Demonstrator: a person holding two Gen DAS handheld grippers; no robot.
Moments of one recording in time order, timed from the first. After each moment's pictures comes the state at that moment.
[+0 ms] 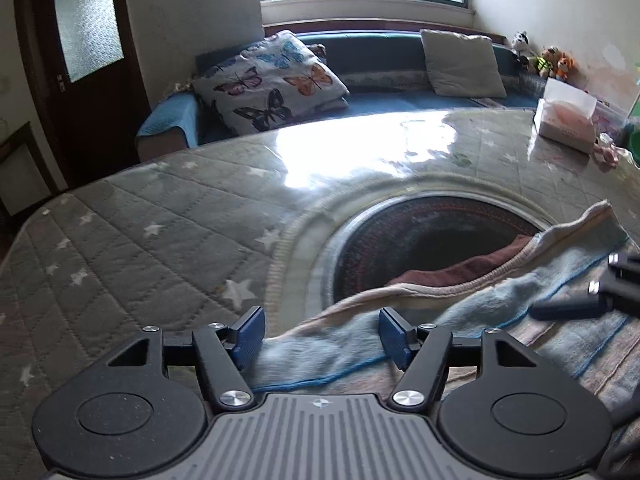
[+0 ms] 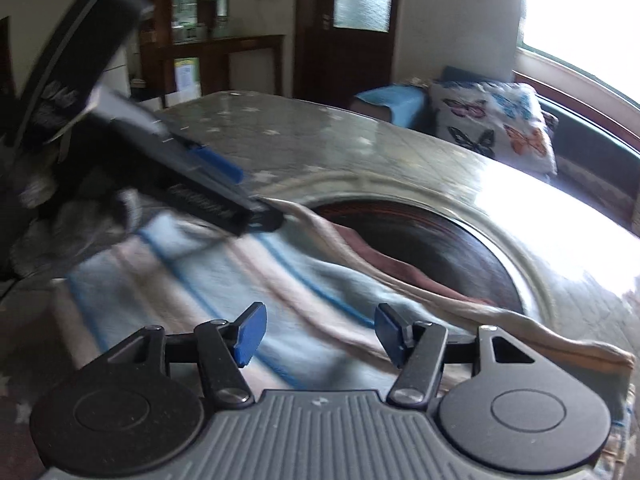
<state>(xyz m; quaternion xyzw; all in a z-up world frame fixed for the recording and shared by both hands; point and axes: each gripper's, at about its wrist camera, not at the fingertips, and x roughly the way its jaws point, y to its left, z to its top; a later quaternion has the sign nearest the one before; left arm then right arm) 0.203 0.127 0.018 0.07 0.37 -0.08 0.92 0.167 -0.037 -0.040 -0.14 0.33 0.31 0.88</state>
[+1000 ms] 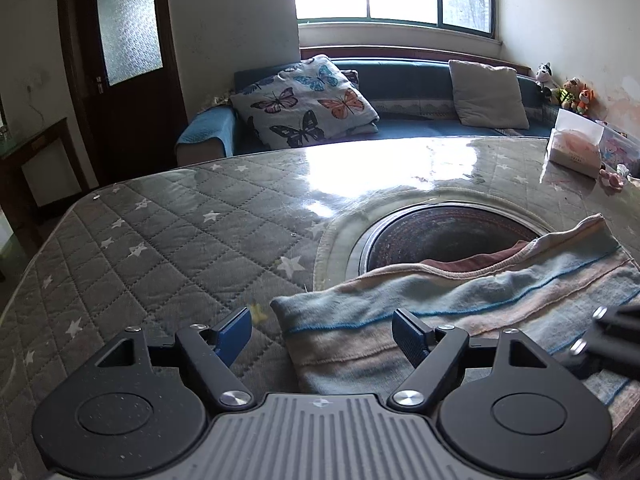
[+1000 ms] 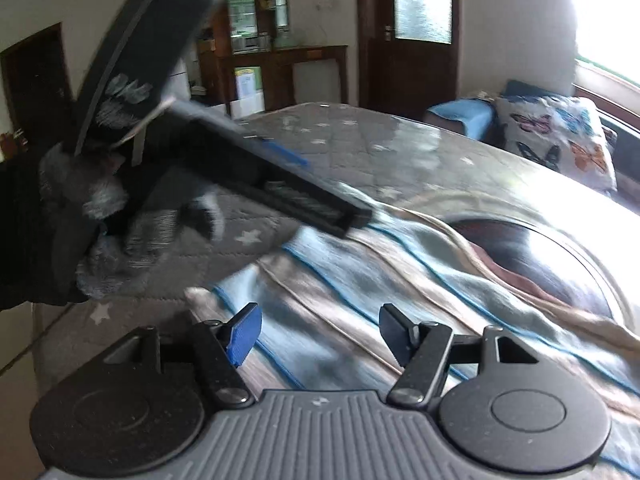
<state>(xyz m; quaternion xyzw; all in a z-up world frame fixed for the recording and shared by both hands) 0.144 0.143 0.026 0.05 0.34 -0.04 0.94 0.119 -0.008 -0.030 -0.11 0.33 0.38 0.86</state>
